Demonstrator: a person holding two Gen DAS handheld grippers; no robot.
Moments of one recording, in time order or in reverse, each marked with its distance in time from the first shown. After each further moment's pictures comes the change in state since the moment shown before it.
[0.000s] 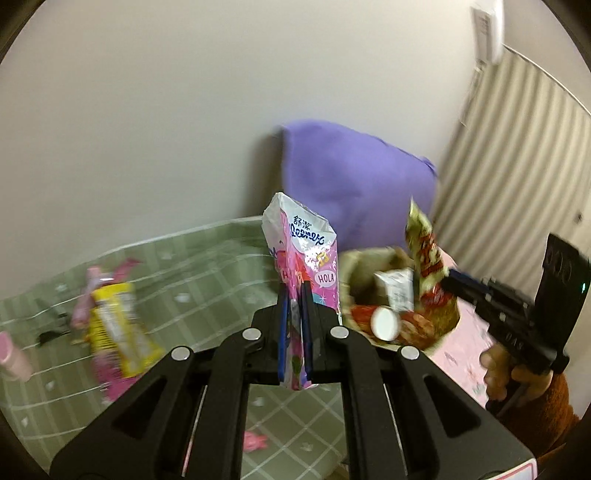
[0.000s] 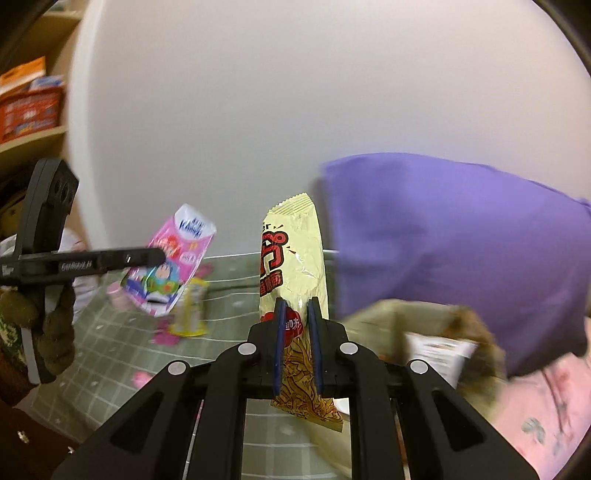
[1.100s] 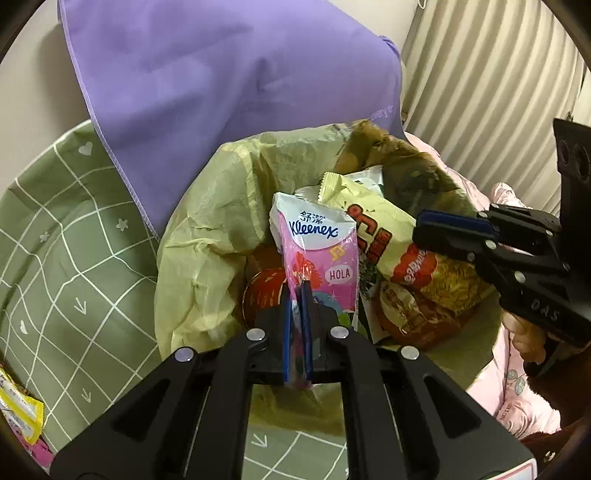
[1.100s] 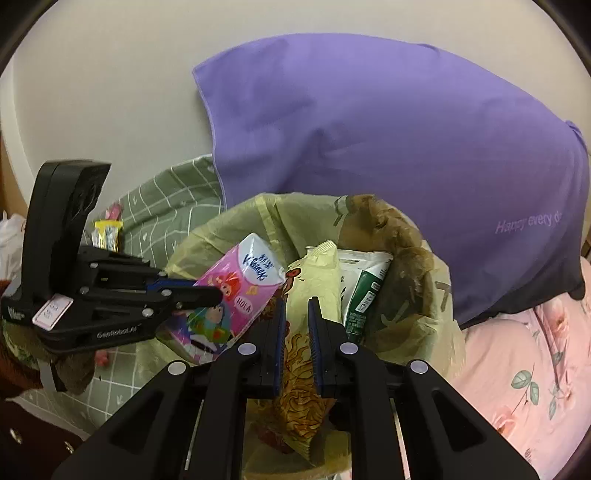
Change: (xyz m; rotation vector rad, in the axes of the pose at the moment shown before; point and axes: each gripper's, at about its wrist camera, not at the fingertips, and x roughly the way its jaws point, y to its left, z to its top) left arm 0.228 -0.098 -0.043 0.210 0.353 -0.069; right arm 0.087 -0.113 -0.059 0.059 0.292 -0.009
